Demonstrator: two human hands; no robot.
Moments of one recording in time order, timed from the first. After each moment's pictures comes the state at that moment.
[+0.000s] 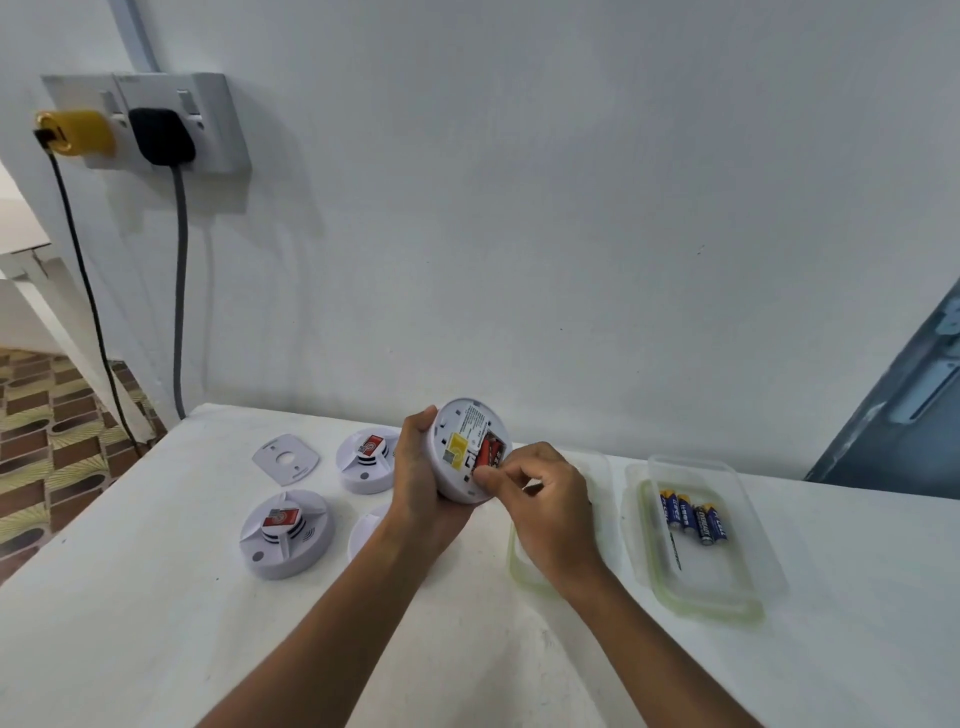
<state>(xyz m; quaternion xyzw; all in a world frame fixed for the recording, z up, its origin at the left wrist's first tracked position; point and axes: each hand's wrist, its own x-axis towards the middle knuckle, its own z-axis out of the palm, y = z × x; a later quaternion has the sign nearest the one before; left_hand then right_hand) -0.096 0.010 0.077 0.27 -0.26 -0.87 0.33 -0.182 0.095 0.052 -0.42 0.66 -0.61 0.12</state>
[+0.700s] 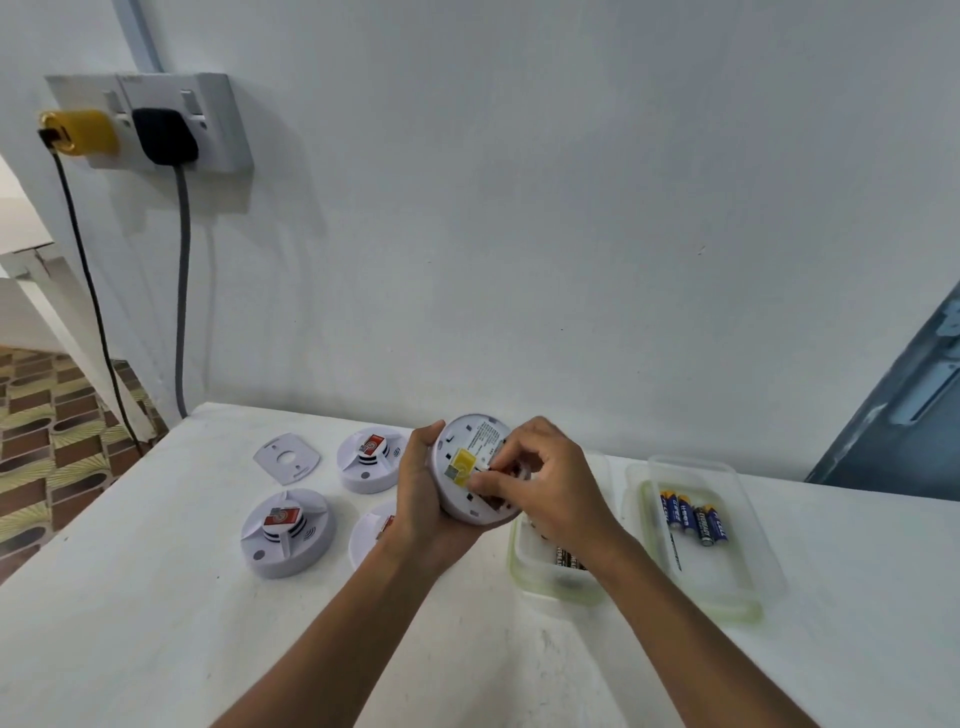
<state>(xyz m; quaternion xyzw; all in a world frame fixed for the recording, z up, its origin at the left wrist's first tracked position) -0.087 0.023 0.077 0.25 -0.26 -0.90 0.27 -0.198 0.095 0.080 -0.50 0.66 -0.53 0.19</state>
